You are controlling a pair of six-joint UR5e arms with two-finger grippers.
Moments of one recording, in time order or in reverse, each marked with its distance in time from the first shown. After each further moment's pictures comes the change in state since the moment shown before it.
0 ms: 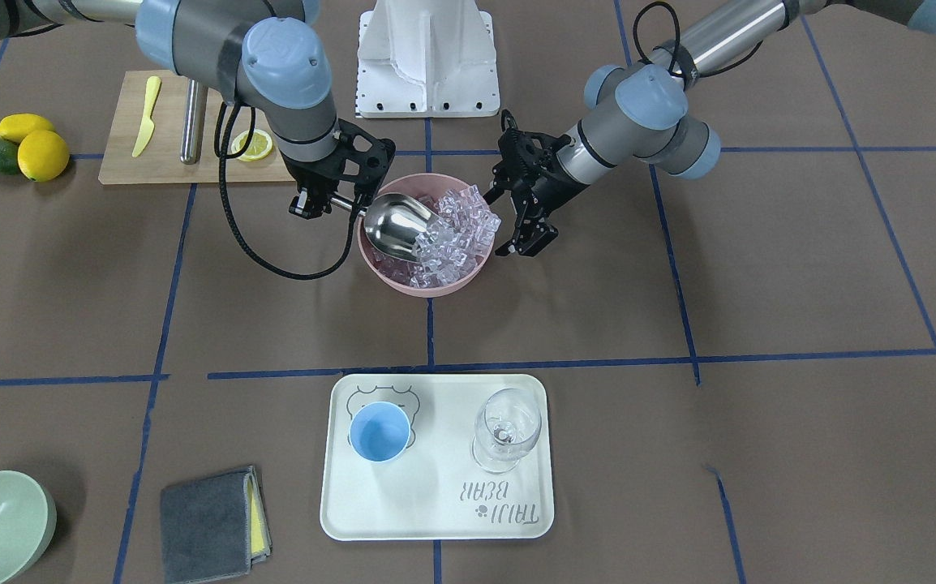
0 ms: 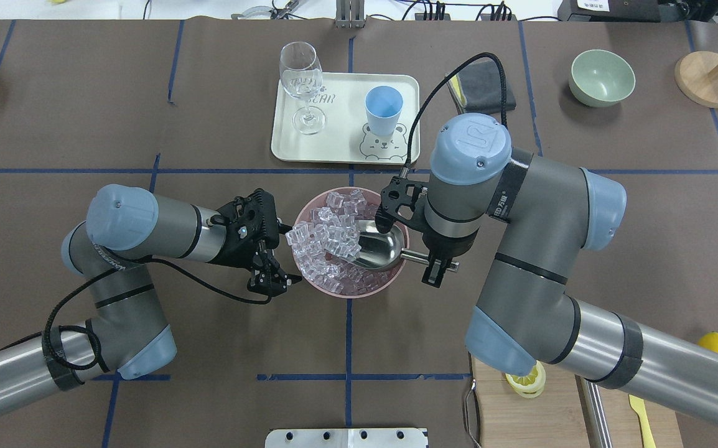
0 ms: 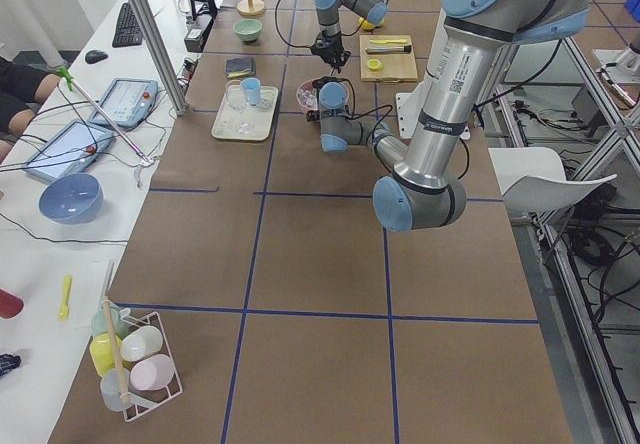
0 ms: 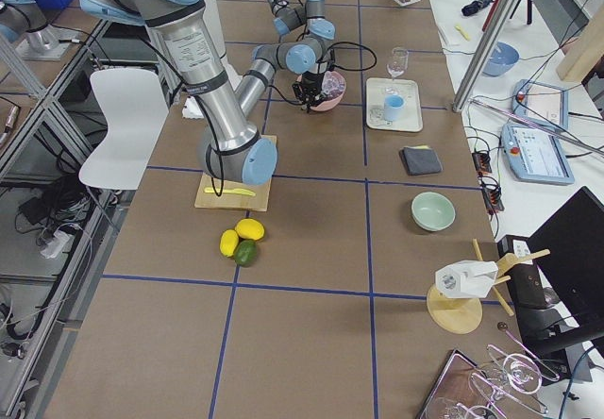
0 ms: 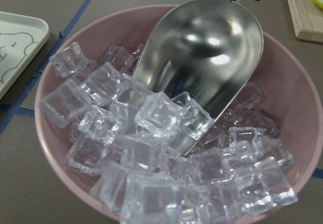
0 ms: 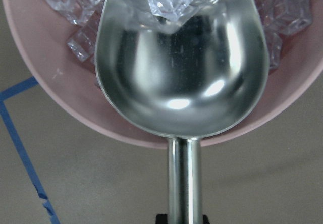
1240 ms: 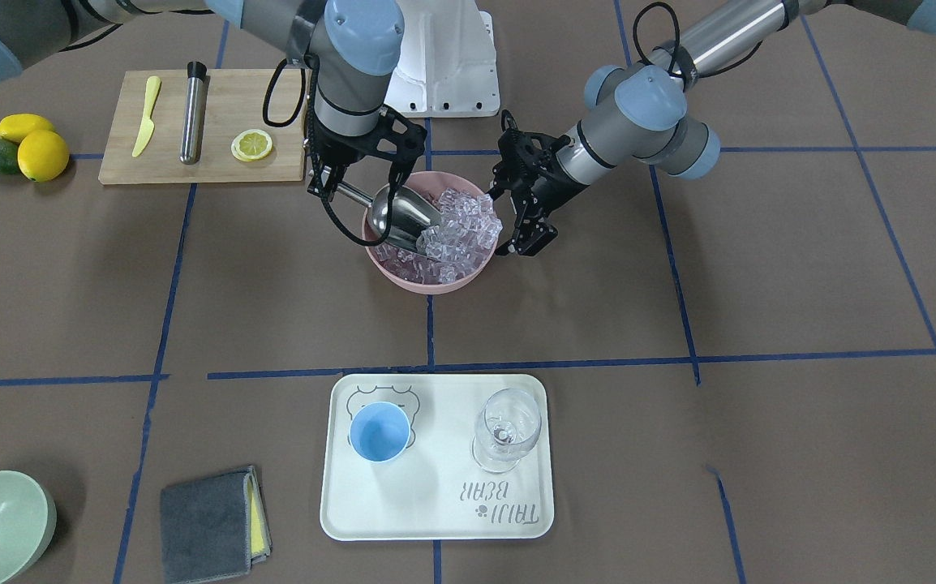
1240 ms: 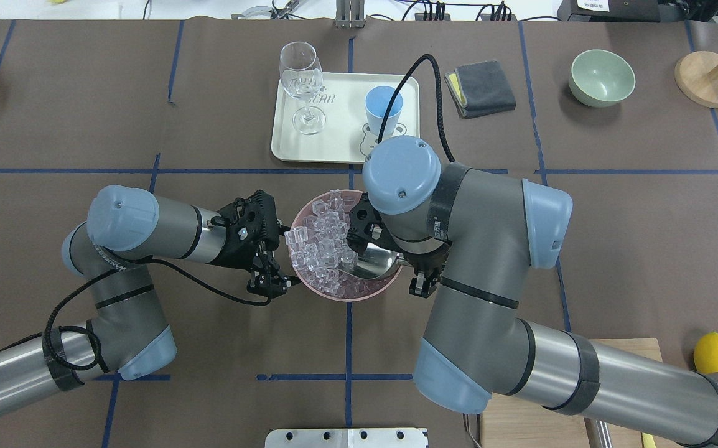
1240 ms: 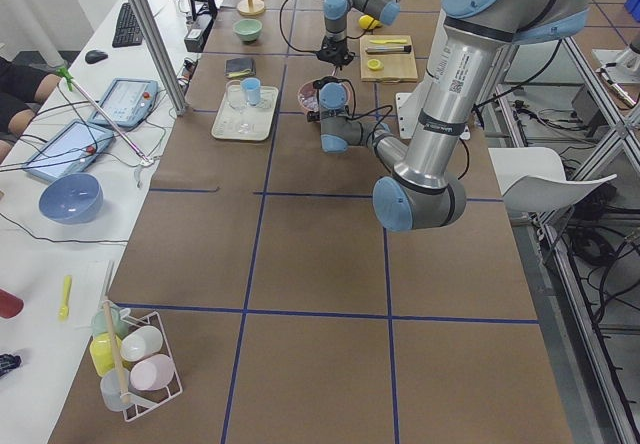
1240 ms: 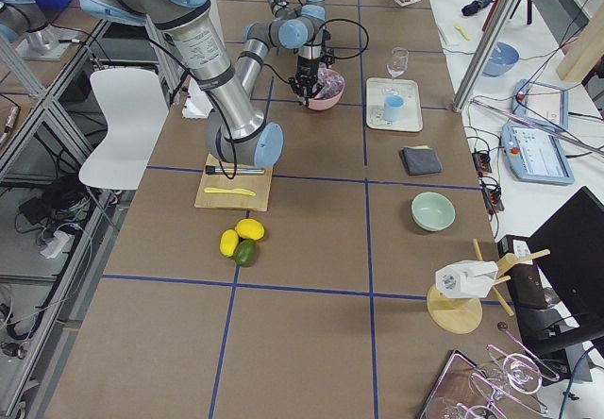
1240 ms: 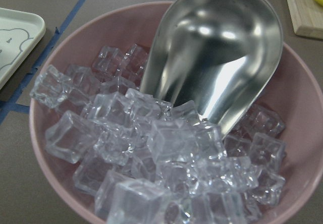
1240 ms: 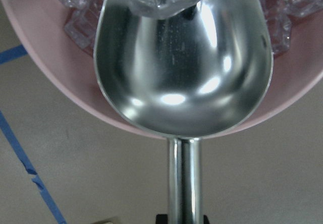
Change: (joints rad) left arm 0.002 0.000 0.002 0.000 -0.005 0.004; right arm -0.079 0.128 -0.004 -0.281 -0.203 -0.038
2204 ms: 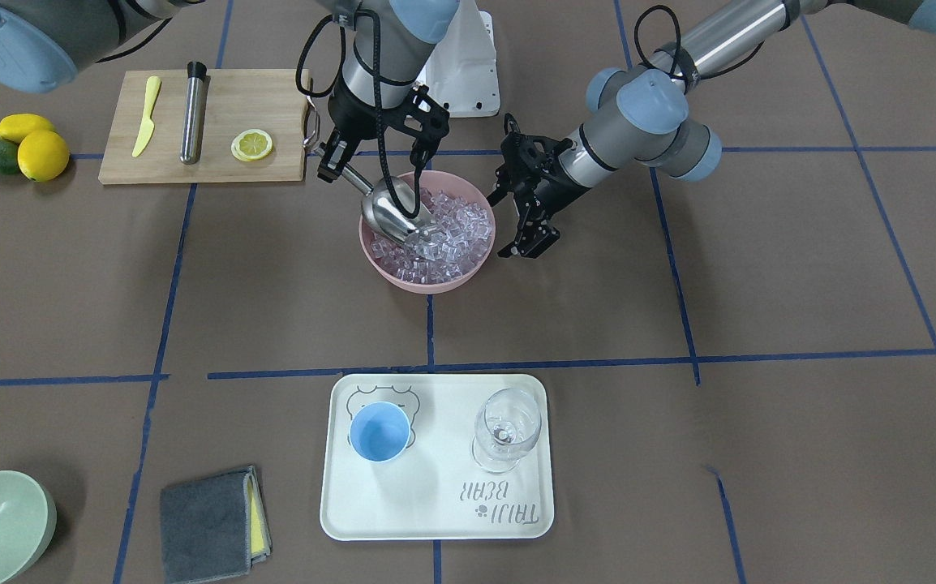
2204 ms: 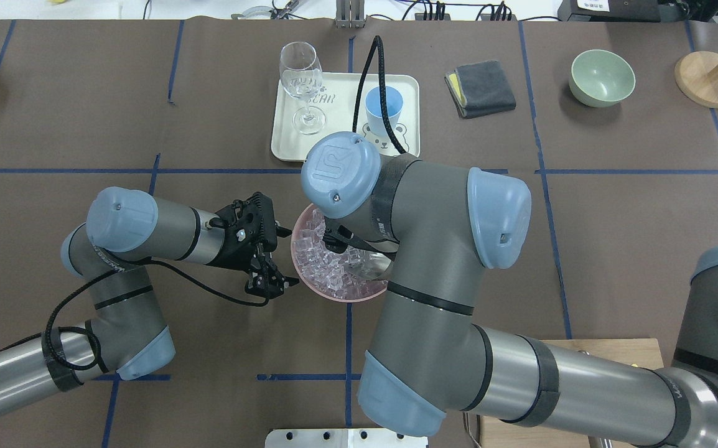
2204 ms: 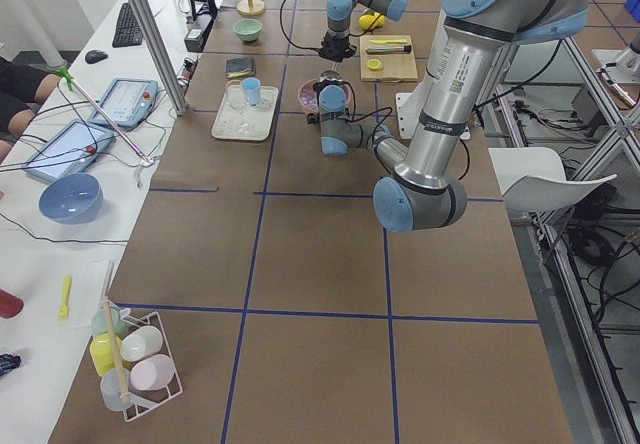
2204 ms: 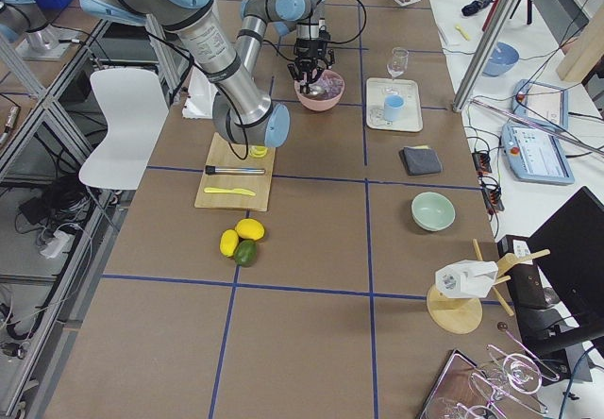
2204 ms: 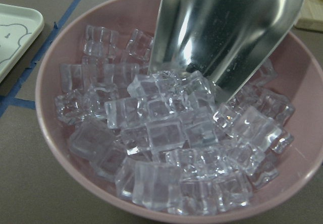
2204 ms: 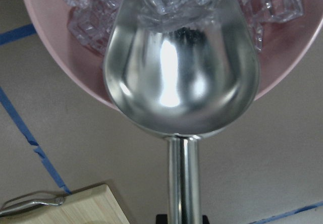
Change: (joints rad) left arm 0.001 0.004 0.010 -0.008 0.000 0.003; right arm -0.033 0.151 -0.020 -0.260 -0.127 -0.011
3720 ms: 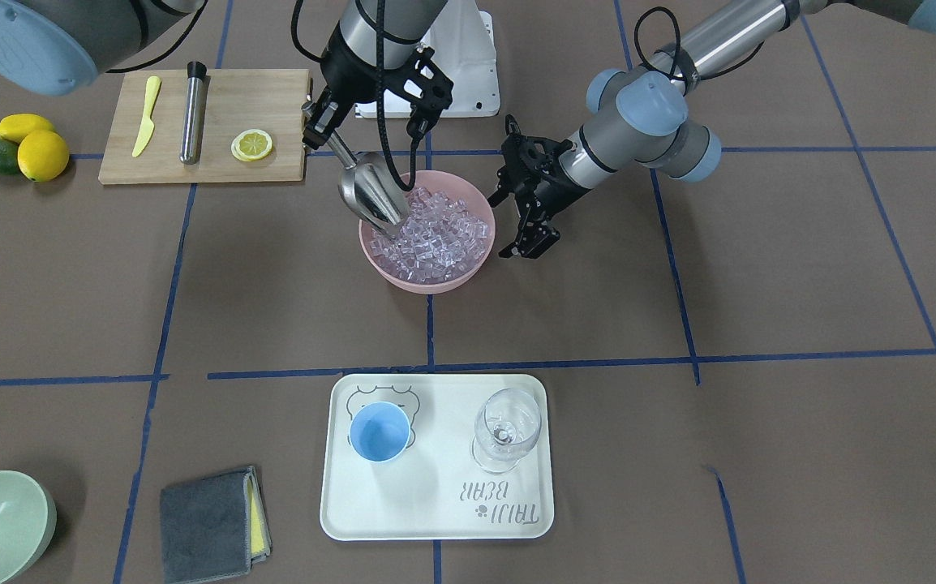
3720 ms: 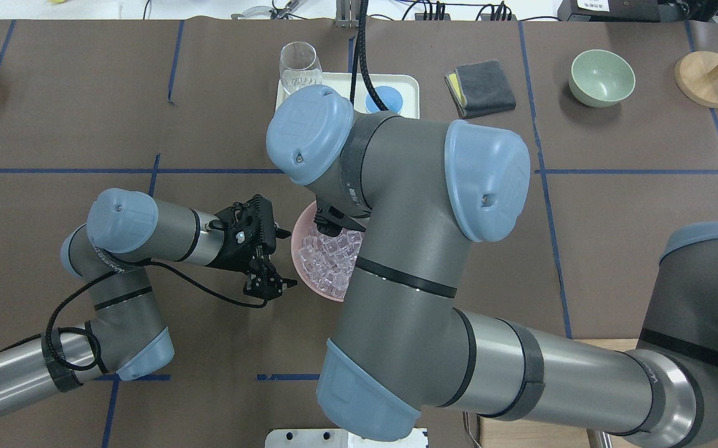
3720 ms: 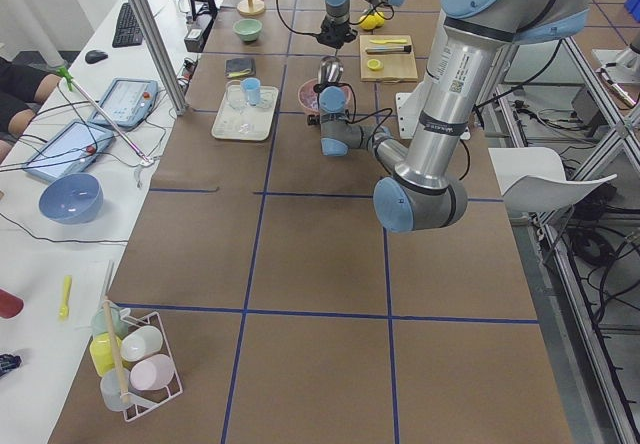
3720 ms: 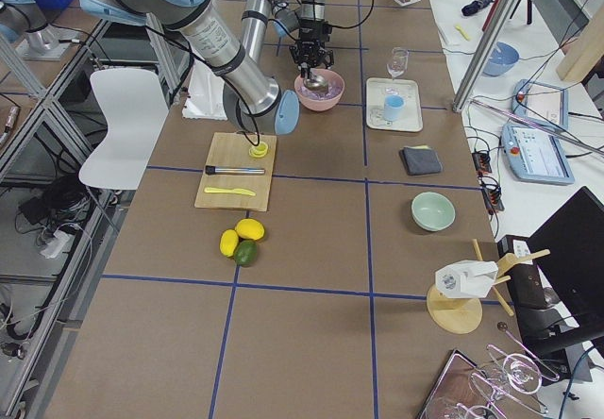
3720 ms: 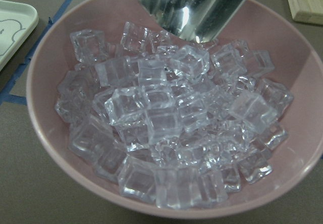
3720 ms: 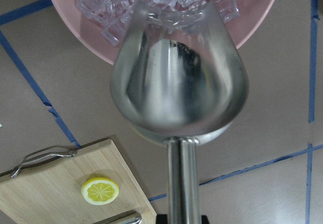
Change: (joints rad) left arm 0.001 0.003 0.007 -0.002 -0.002 0.019; right arm 0.019 0.131 0.009 -0.254 -0.019 -0.017
